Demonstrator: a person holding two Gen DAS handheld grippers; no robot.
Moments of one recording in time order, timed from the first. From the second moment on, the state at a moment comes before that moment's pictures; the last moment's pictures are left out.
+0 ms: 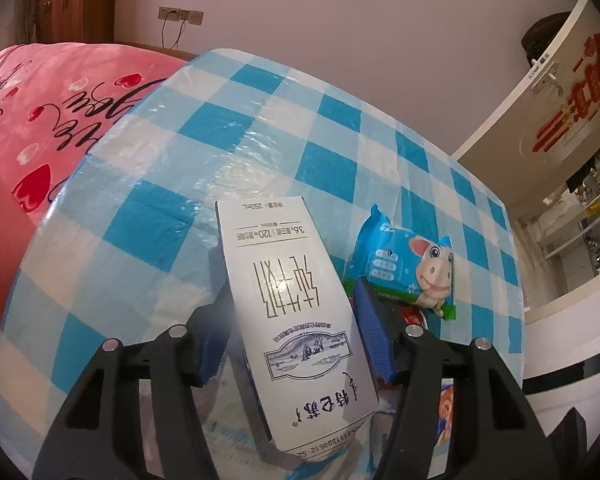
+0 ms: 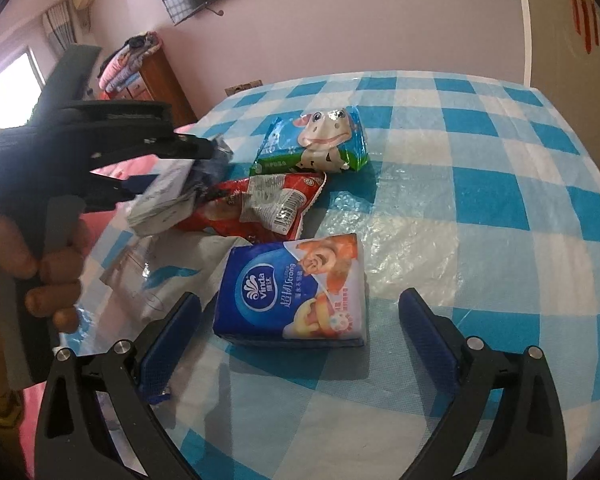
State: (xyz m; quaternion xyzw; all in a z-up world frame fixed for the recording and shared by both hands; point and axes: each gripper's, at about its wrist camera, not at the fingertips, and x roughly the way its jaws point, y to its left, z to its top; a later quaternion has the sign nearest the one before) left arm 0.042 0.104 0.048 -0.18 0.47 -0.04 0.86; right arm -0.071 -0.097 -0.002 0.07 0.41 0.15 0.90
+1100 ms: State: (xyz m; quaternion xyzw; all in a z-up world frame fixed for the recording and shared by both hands) left arm -0.044 0.157 0.070 -0.22 0.43 -0.14 0.87; right arm -0.077 -0.097 0.001 0.03 0.40 0.08 0.91
